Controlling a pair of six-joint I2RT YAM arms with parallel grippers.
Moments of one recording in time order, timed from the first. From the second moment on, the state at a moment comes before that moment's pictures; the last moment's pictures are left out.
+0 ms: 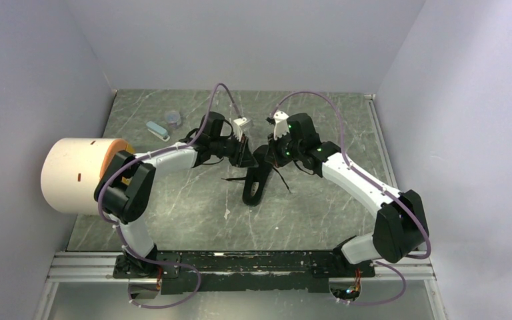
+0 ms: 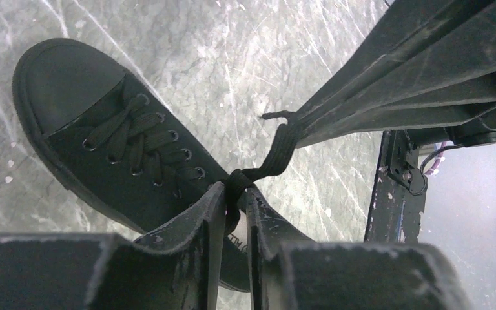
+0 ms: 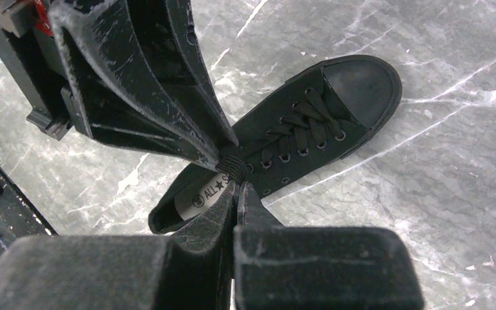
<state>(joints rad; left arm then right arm) -0.55 1.78 1.10 0.09 0.80 -0.15 0.54 1.41 1.05 -0.32 -0.29 0.05</state>
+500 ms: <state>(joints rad) -0.56 1.78 1.08 0.13 0.81 -0.14 0.53 1.45 1.08 -0.33 -0.30 0.05</state>
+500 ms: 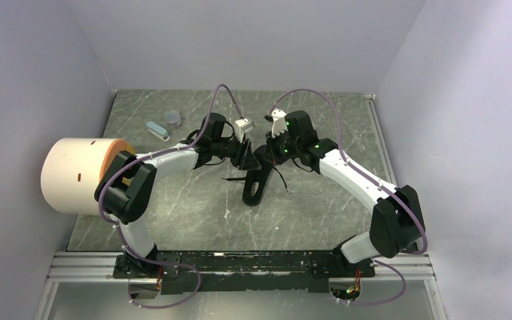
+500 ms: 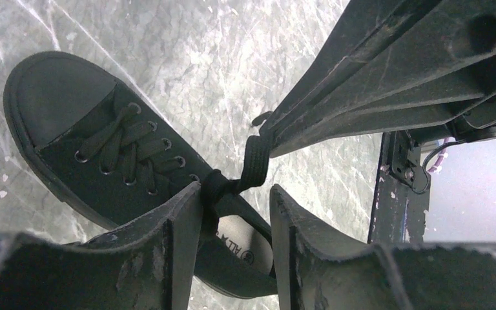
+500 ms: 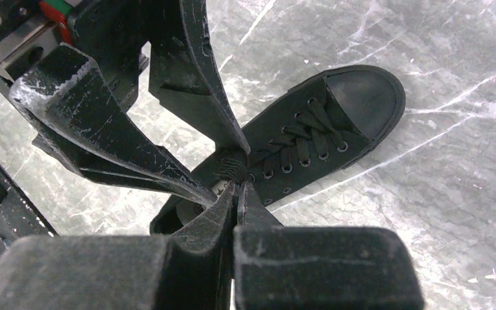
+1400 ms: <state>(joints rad) -0.56 1.86 1.15 0.07 0.78 -0.15 0.45 1.47 1.08 -0.64 -0.13 0.28</state>
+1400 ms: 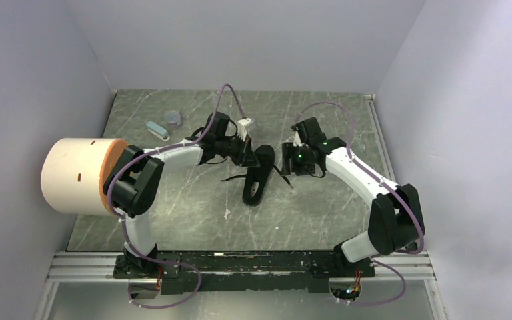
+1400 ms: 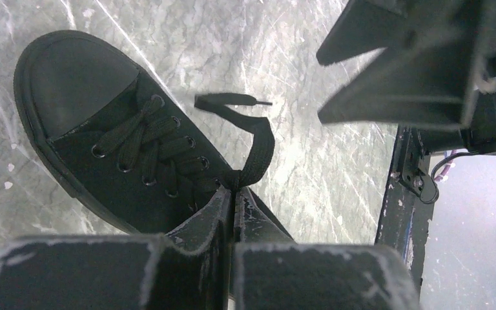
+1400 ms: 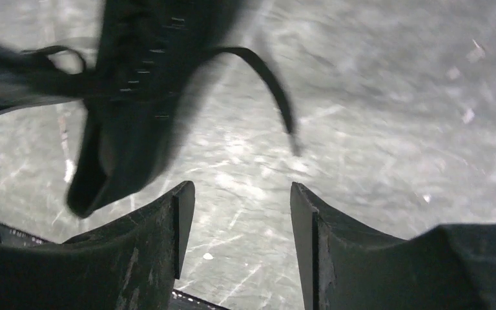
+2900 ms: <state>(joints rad) -0.50 1.88 1.17 0.01 0.80 -0.41 0.47 1.78 1.26 -0.06 -0.05 0.51</state>
